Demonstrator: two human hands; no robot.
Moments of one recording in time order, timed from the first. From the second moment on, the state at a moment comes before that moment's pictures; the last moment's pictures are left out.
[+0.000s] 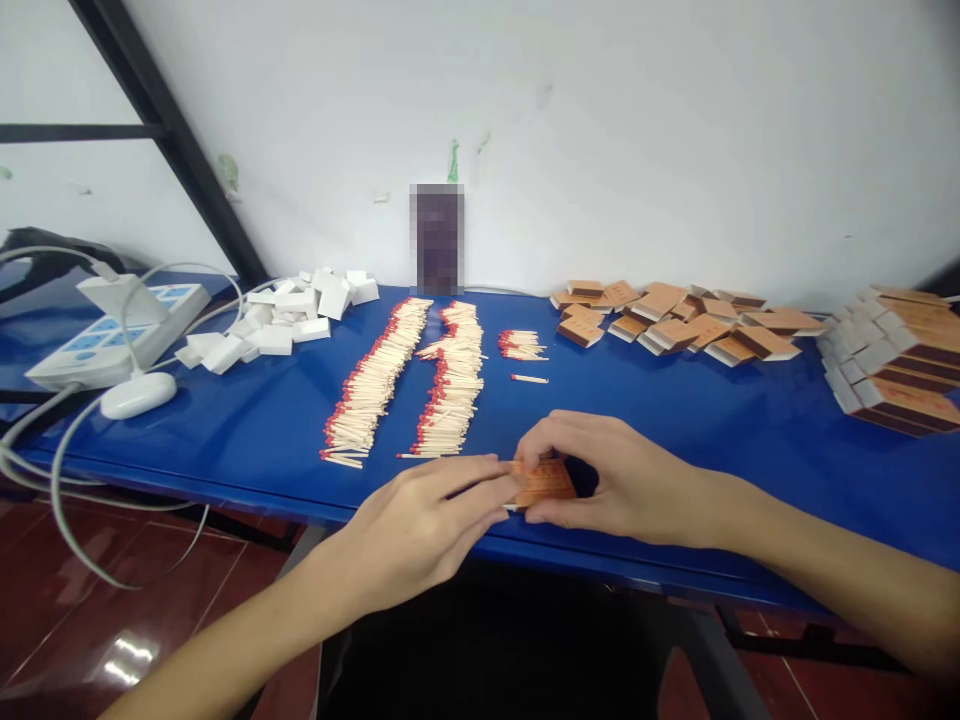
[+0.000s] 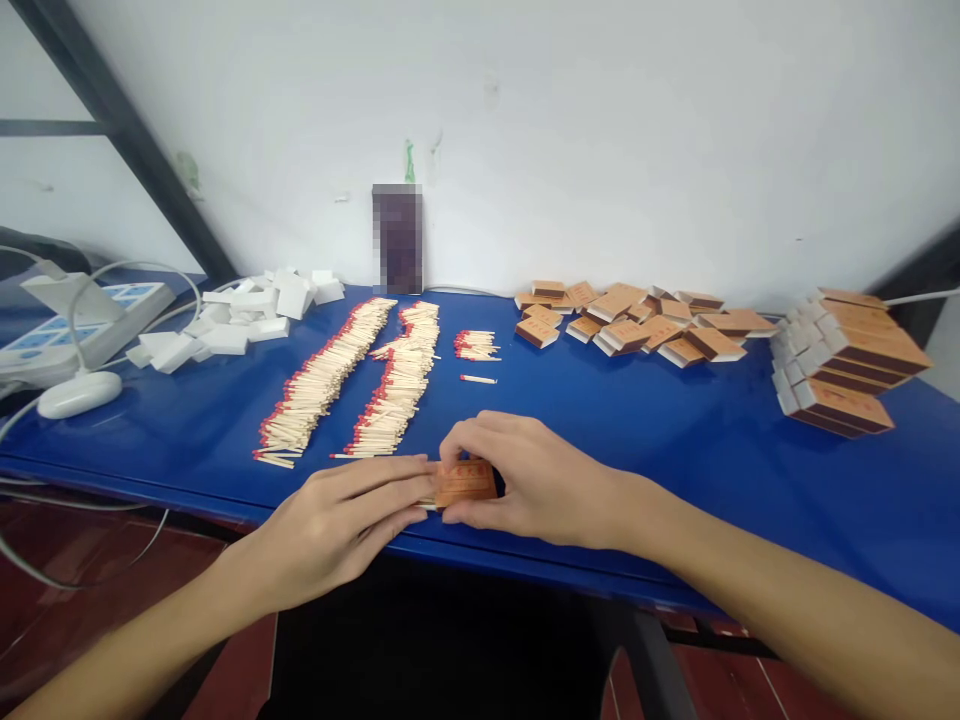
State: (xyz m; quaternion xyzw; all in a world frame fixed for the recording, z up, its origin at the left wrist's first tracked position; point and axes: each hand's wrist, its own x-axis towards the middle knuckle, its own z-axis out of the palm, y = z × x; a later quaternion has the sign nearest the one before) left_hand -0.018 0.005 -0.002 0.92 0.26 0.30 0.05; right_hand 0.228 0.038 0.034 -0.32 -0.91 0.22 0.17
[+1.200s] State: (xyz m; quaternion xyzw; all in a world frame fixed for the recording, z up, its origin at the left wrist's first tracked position) left_hand -0.017 0.001 0.009 0.92 0.30 0.24 0.05; right_hand 0.245 0.033 0.049 -0.26 -0.94 0.09 0.19
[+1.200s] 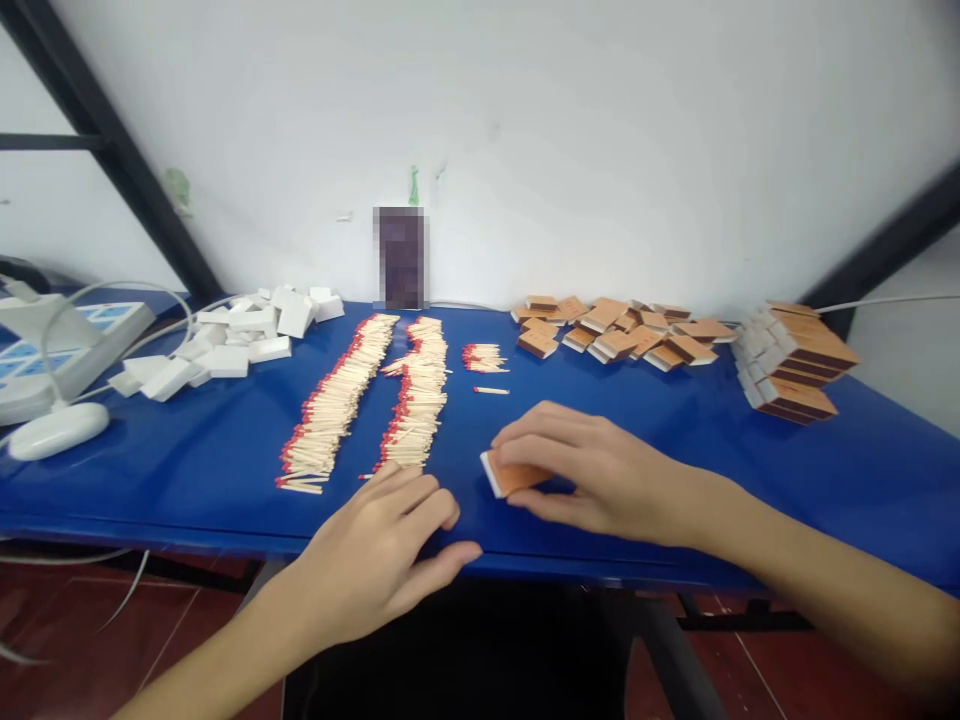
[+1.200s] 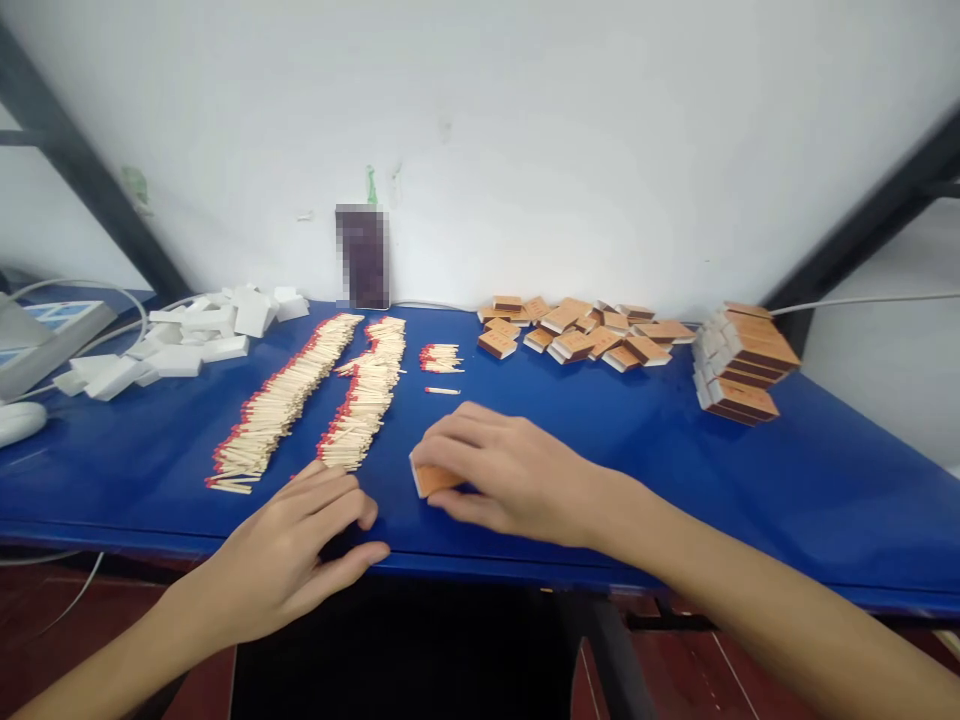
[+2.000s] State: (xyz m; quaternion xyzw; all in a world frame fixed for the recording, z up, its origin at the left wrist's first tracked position) left_hand -0.014 0.007 0.005 0.92 0.27 0.28 -0.08; right_hand 0.499 0.041 0.010 -0.67 -0.66 -0.20 0.27
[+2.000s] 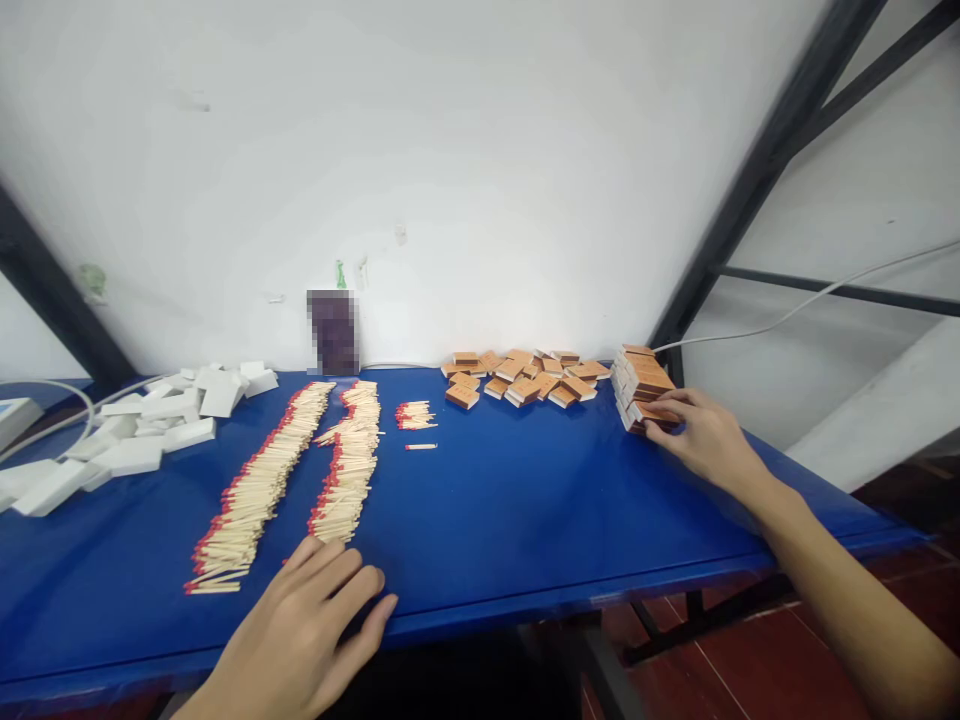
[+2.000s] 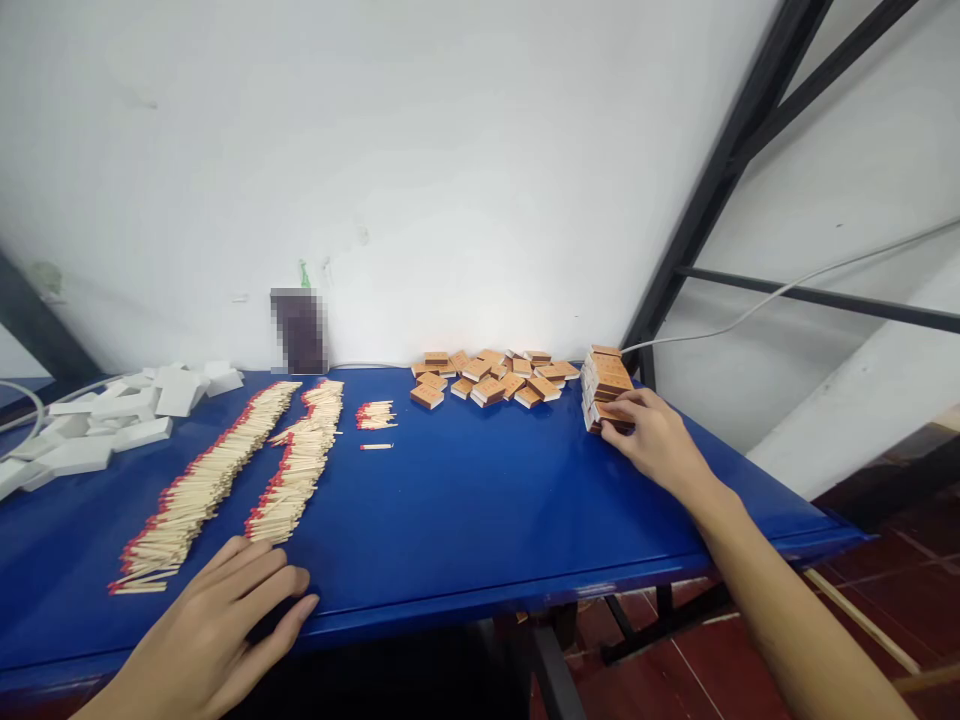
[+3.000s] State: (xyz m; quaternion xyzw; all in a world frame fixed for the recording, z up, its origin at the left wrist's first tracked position) left_hand -0.012 0.006 0.007 0.92 0.26 0.28 -0.09; right_hand 0.474 0.048 0.008 -0.74 -0.59 -0.25 0.20
